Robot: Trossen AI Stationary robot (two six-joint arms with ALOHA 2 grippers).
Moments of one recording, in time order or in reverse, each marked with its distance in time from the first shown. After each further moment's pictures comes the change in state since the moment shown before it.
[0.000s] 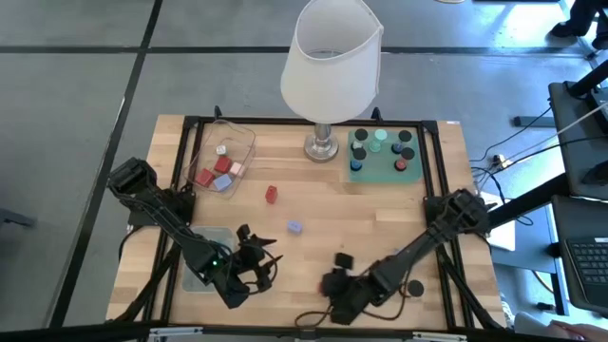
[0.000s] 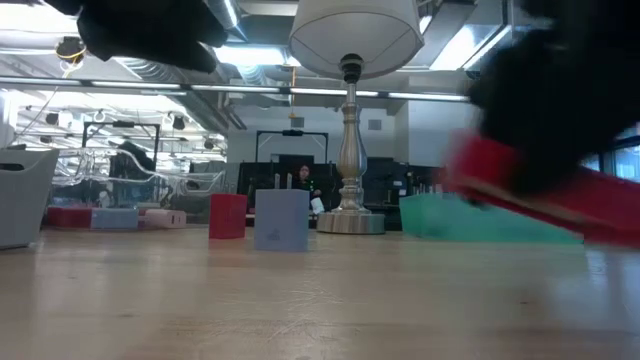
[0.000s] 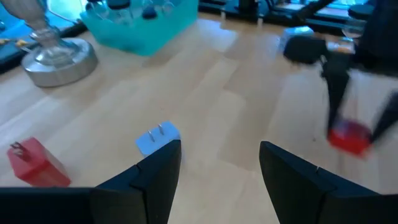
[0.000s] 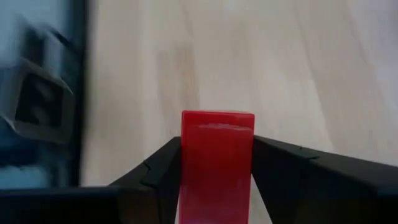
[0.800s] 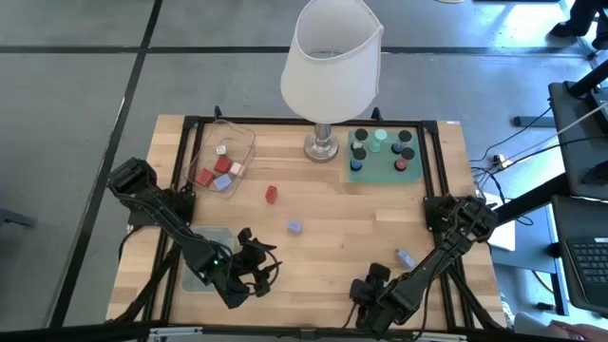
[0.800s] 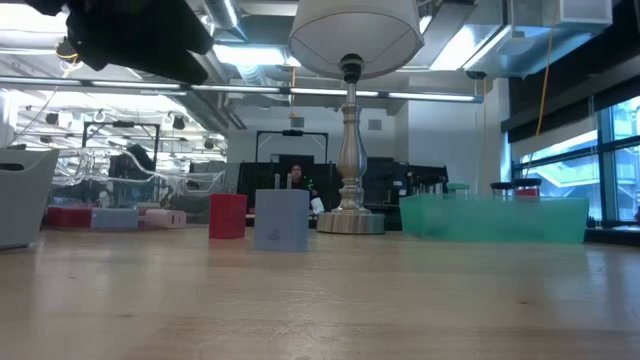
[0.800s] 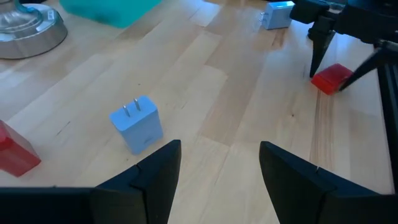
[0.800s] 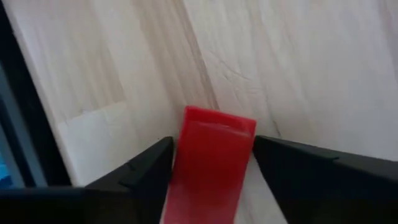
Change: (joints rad) left arm 0.000 0.000 0.000 0.000 0.122 -0.027; right arm 0.171 0.004 -0.031 -0.336 -0.142 0.454
